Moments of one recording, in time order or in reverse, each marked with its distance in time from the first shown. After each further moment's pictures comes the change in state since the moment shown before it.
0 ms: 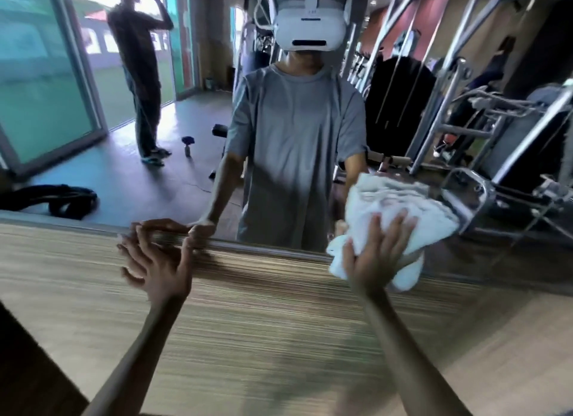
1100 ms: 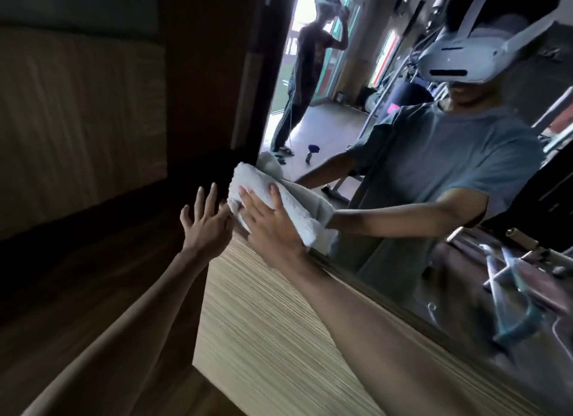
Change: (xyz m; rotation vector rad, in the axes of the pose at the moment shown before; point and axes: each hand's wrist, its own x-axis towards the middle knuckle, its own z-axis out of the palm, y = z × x) left_hand 0.264 -0.182 -0.222 0.481 -0.158 0.132; right_hand -0.068 -0.570 0.069 -0.075 -0.217 -1.427
